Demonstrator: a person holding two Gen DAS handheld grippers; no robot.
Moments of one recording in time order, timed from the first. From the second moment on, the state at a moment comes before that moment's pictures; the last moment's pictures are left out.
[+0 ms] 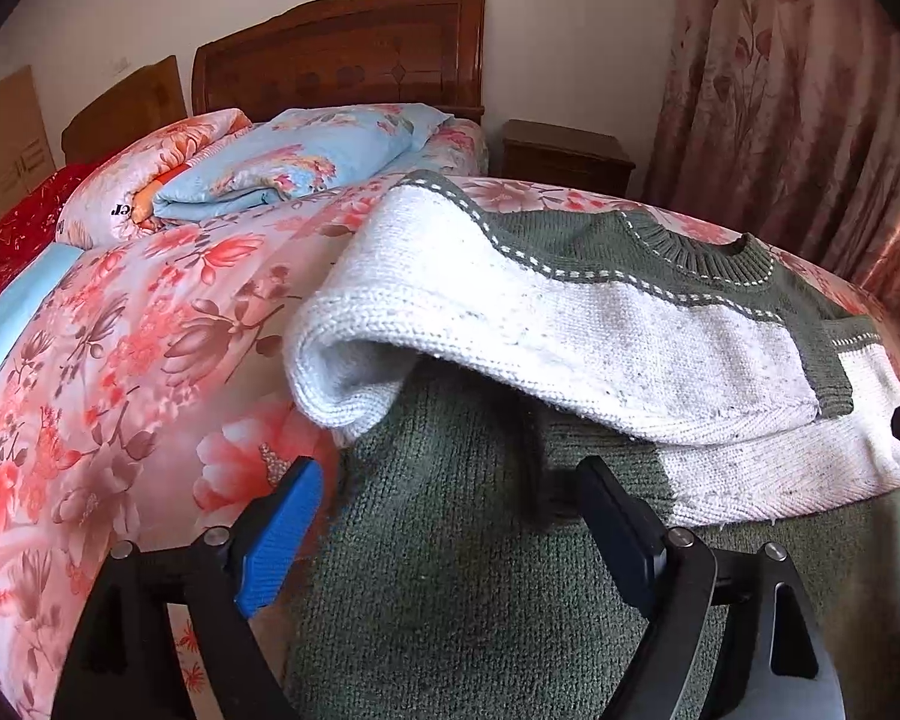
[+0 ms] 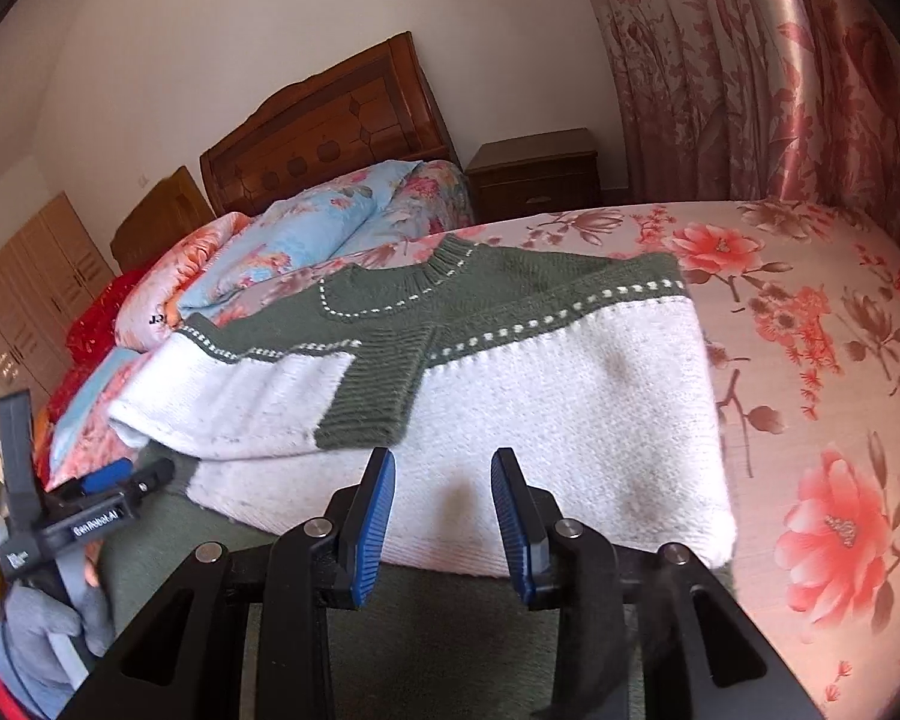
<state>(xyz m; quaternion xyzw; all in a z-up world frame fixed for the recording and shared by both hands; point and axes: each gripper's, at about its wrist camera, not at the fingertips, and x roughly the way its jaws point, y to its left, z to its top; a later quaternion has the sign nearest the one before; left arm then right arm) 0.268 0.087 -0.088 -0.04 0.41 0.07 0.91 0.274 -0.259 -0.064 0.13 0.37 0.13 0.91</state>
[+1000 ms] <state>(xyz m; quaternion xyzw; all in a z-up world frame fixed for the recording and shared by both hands) 0.272 0.109 -0.099 -0.08 0.44 0.11 0.89 0.262 -0.275 -0.076 0.14 0.37 0.10 0.91</state>
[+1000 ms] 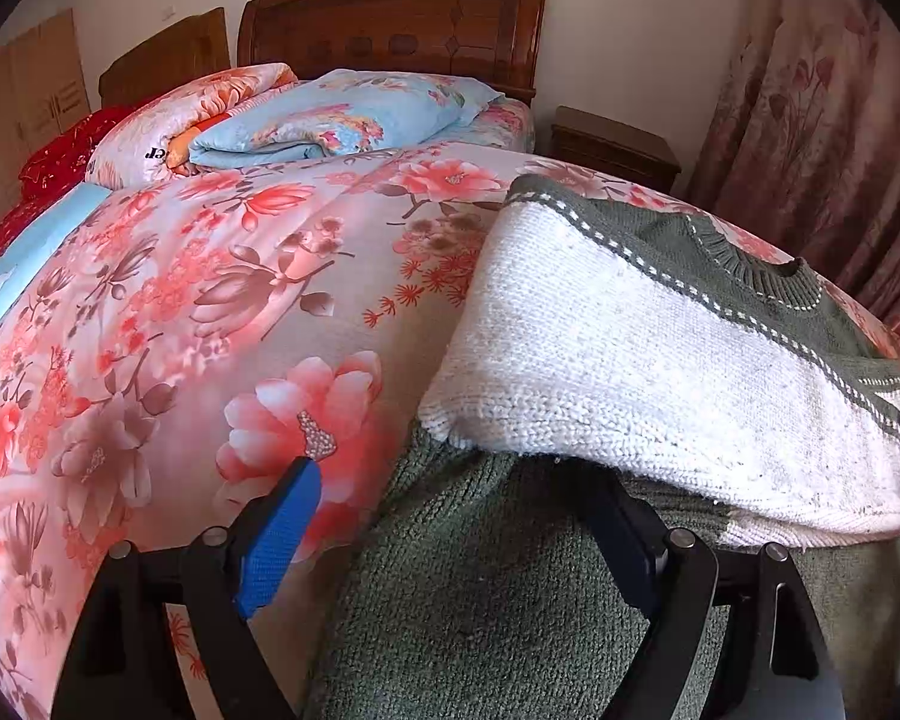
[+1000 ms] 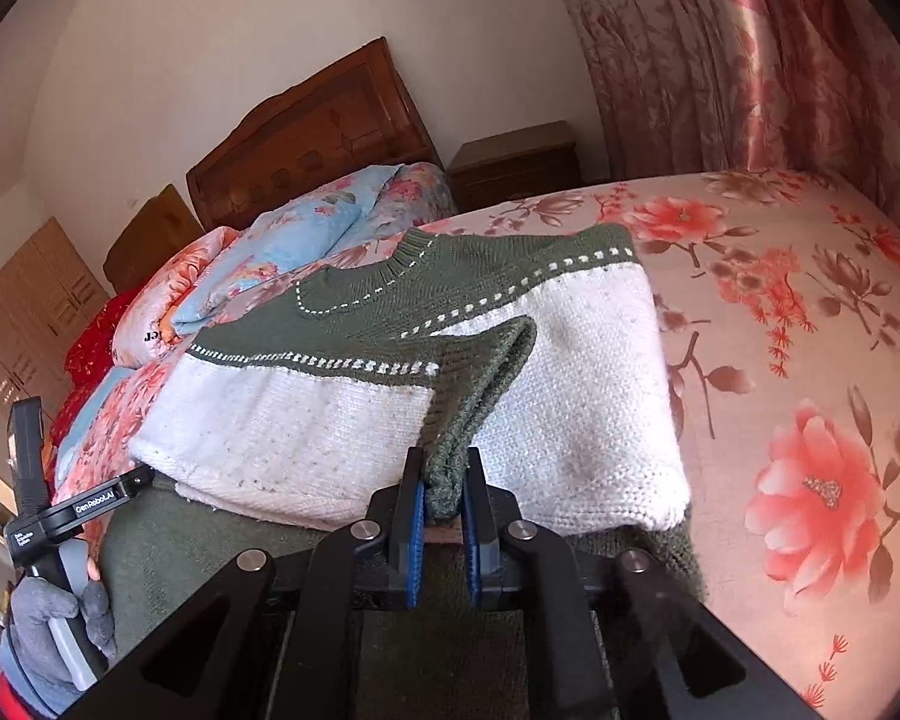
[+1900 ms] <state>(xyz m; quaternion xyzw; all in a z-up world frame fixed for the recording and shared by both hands) 0.269 0.114 -0.099 -0.09 0.44 0.11 0.89 0.265 -0.221 -0.055 -0.02 0.38 0.04 0.92</state>
